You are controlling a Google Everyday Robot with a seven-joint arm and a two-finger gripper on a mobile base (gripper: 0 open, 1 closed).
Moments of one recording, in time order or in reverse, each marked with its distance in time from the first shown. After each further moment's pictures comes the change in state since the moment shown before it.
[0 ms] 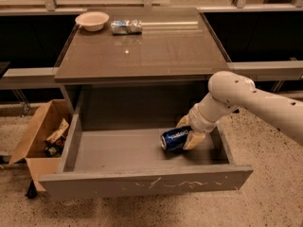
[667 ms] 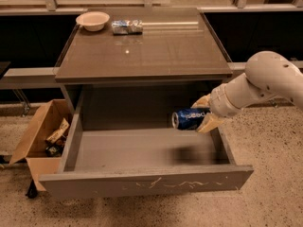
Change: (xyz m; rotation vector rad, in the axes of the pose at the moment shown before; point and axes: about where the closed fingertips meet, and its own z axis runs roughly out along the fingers) arm -0.001 -0.010 -0.108 0.229 -0.059 0.072
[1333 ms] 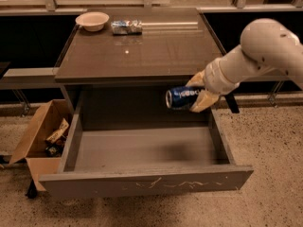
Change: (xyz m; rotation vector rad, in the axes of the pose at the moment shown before) arm -0.039 -0.051 -0.035 0.035 0.016 -0.030
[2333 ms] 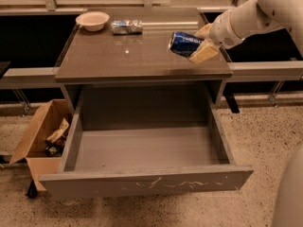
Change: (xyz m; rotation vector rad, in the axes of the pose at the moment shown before) arm -0.007 -0.142 -0.063 0.228 -0.114 0.248
